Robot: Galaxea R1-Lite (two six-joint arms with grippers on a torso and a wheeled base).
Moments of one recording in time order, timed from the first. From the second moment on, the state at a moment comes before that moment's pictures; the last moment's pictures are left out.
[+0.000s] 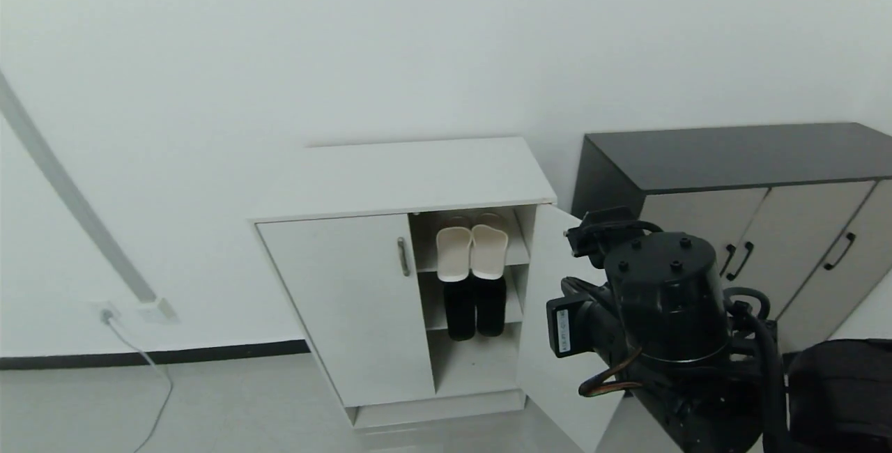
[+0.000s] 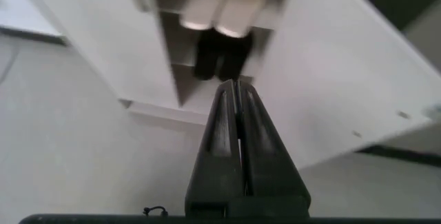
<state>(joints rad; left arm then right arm) 0.00 0.00 0.00 0.01 -0.02 0.01 0.95 1.72 -0.84 -0.51 -0.71 0.22</state>
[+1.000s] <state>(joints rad) 0.00 0.00 0.00 0.00 -0.02 0.01 0.55 1.96 -1.14 -0.54 -0.49 0.21</state>
